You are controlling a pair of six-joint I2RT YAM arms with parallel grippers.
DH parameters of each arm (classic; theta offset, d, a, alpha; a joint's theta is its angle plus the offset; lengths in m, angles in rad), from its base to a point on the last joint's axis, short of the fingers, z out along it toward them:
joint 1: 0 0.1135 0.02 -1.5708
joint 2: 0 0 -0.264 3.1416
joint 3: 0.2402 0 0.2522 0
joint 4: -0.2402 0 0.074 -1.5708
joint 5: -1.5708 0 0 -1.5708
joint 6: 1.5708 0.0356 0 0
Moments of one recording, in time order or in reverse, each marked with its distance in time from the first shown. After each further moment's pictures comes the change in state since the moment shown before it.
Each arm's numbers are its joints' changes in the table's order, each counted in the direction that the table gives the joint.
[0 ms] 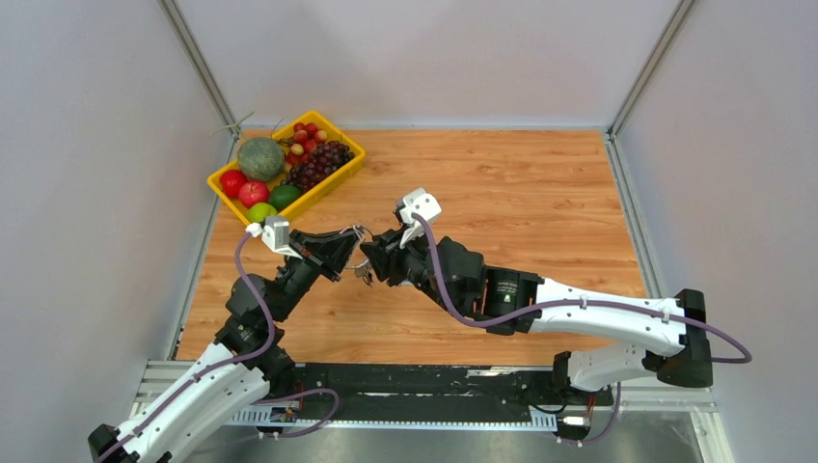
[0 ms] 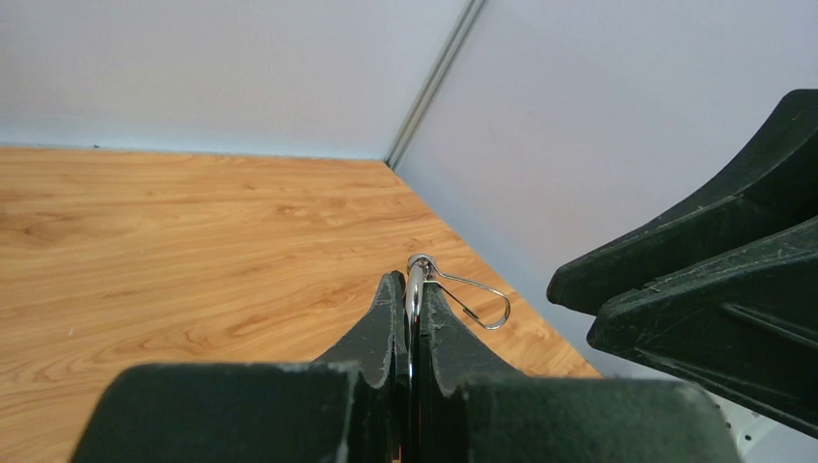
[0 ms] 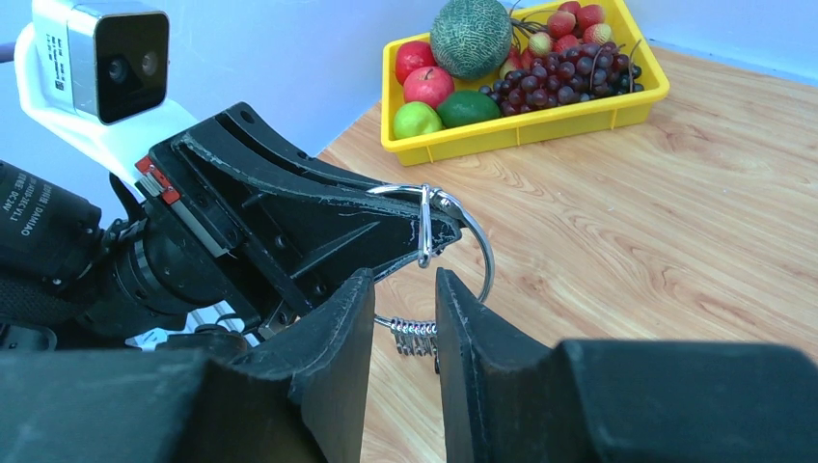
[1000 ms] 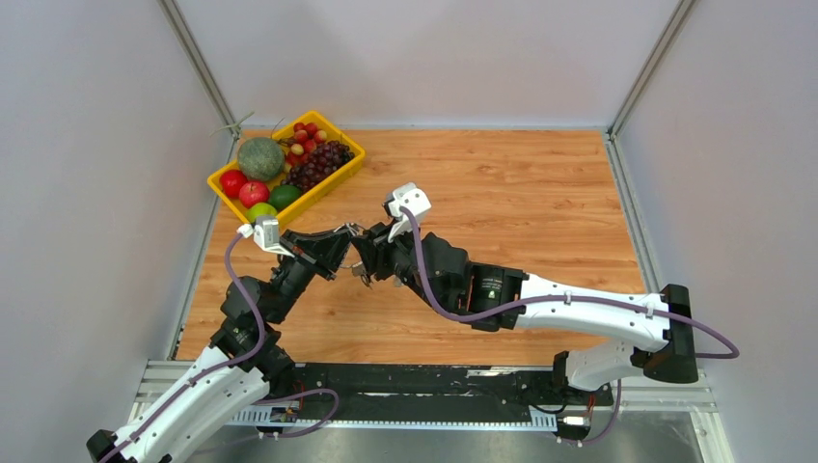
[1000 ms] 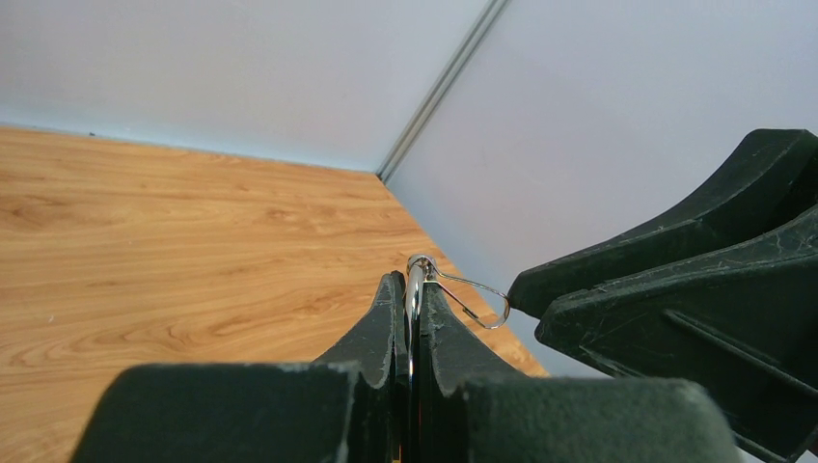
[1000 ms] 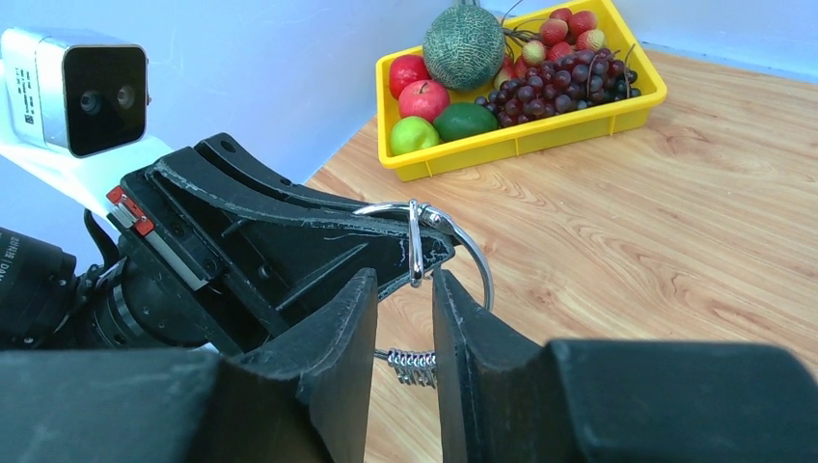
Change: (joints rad) left arm 0.000 -0.037 0.017 -0.043 0.059 -0.087; right arm 0.000 0.082 0.072 0.017 -0.045 0.025
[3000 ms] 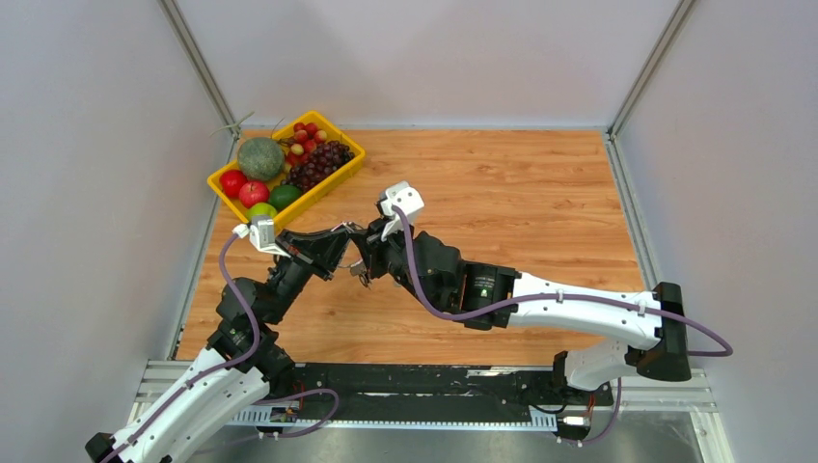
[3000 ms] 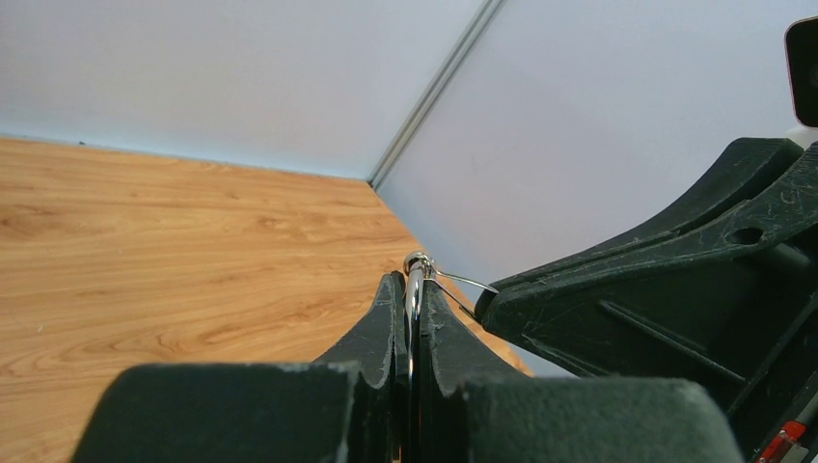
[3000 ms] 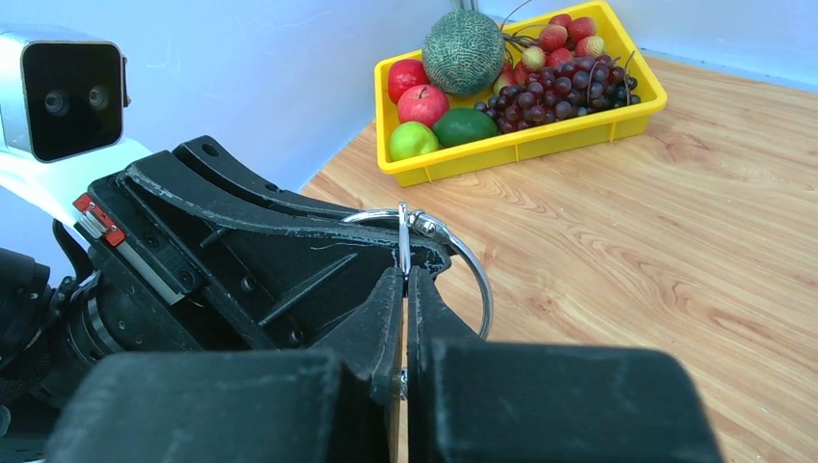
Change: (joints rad) left arm 0.000 -0.014 0.019 -0.013 -0.004 -0.012; right arm 0.000 0.037 0.032 0.007 -0.010 -0.008
